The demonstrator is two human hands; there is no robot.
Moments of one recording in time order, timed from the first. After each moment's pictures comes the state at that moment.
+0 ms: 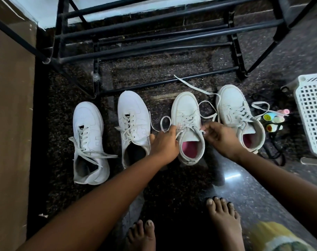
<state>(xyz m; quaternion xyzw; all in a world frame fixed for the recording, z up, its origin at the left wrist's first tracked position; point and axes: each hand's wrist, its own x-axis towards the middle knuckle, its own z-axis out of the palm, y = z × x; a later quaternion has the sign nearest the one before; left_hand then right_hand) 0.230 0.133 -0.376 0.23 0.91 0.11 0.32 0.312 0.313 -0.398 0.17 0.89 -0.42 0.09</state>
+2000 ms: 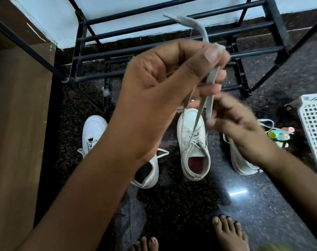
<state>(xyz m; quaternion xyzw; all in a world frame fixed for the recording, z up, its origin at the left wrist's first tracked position) 0.183 0.133 -0.150 0.21 0.63 0.72 0.22 0.497 0.236 -0.440 0.15 0.88 -0.19 0.40</state>
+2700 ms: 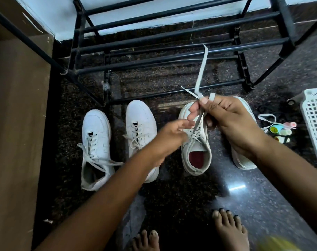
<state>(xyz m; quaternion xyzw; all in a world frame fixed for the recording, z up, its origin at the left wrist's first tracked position) 0.199 0.129 -0.297 0.07 0.72 0.50 0.48 0.248 0.270 -0.253 0.14 0.66 -0.74 0.01</state>
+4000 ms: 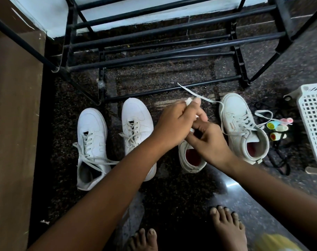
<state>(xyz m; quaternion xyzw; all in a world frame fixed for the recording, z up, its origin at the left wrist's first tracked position) 0.191 0.156 -0.262 0.20 0.80 0.48 0.29 0.273 0.253 -0.332 0.10 0.84 -0.53 -0.06</state>
